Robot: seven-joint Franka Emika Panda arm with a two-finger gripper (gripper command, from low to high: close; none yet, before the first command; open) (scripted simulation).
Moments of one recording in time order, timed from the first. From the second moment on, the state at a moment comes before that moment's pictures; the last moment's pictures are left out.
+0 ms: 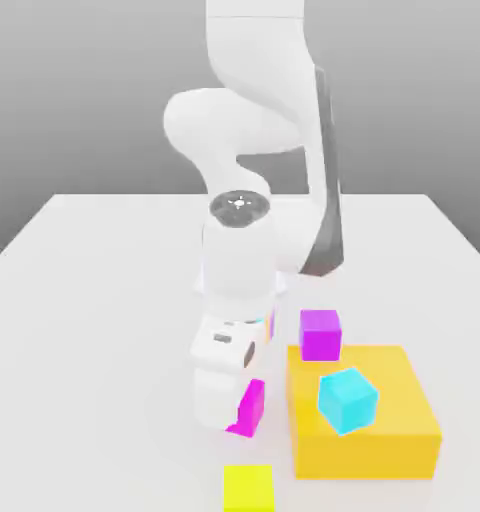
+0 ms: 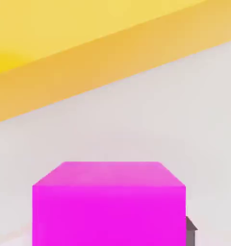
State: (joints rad) arm 0.11 0.25 -0.06 -2.84 0.22 3.08 -0.61
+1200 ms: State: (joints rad) arm 0.50 -0.57 -0.17 -2.93 -0.12 2.35 -1.53
